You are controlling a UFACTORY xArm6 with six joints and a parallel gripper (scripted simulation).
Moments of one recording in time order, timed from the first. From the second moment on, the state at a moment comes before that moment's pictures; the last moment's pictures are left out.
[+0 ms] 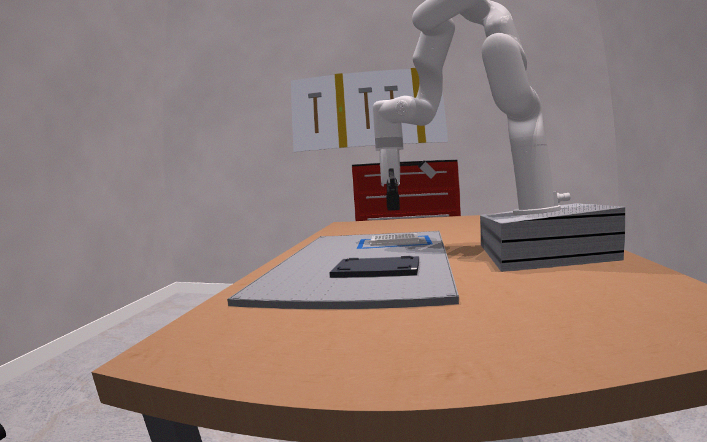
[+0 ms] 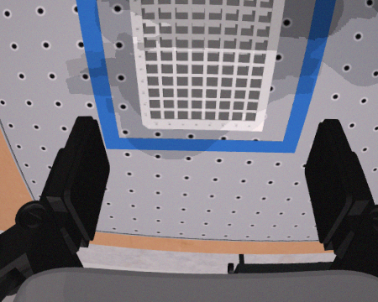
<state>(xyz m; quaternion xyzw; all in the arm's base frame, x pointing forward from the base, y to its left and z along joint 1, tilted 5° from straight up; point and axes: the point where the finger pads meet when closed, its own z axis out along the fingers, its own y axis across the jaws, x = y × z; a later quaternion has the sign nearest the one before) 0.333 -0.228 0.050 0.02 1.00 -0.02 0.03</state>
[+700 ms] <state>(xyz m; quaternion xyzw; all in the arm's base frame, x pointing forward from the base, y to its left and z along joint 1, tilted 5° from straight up) 0.334 -0.229 0.038 0.03 1.00 -0.03 0.03</state>
